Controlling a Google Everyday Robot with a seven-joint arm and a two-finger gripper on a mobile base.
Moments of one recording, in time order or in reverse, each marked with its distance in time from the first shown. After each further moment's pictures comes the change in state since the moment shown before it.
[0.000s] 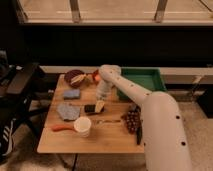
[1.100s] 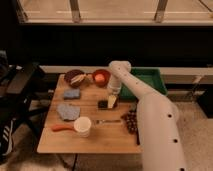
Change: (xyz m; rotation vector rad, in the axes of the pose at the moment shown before) arm 0.071 -0.056 -0.033 0.088 0.106 0.065
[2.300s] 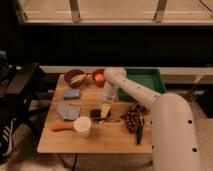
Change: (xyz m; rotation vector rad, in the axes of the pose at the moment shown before) arm -0.022 0.073 0.010 -0.082 -0.041 0.010
